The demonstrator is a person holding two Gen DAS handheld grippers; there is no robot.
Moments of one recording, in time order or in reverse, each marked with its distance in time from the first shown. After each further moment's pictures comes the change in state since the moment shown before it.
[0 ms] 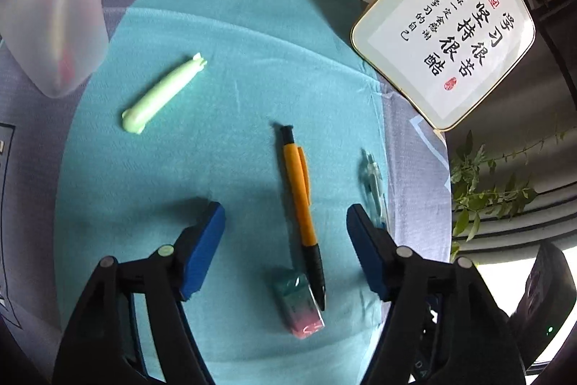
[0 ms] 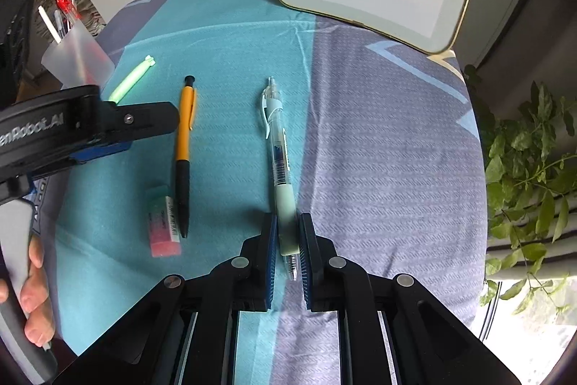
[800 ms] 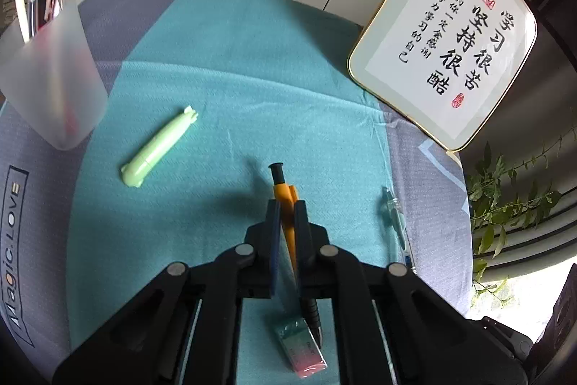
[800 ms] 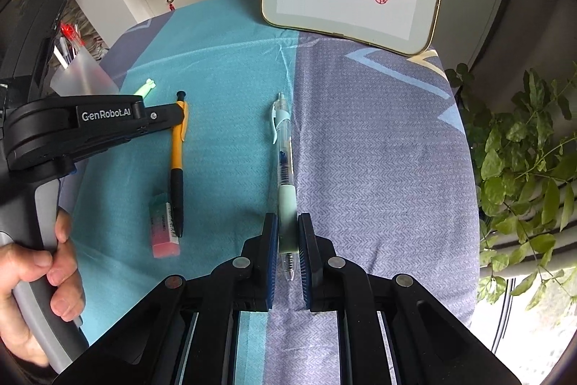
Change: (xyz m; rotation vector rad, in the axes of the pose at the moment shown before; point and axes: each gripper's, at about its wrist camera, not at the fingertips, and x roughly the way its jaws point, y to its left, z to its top) left arm -0.004 -0.014 0.010 0.078 -0.125 0.082; right arm -0.018 -0.012 -0.009 0.040 -0.083 0.034
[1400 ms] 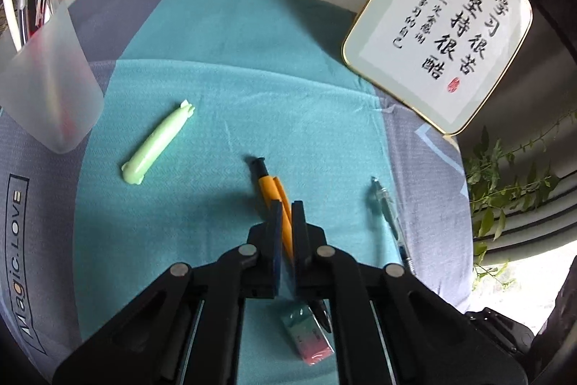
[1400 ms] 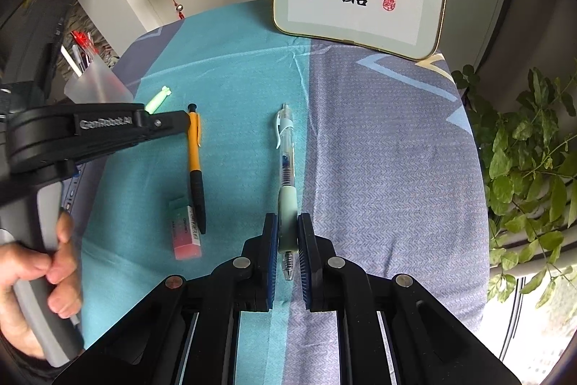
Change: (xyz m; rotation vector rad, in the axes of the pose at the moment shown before) left arm 0.011 -0.005 0.000 0.025 0.089 0.002; right arm -0.005 0.005 -0.002 0.015 -0.014 0.048
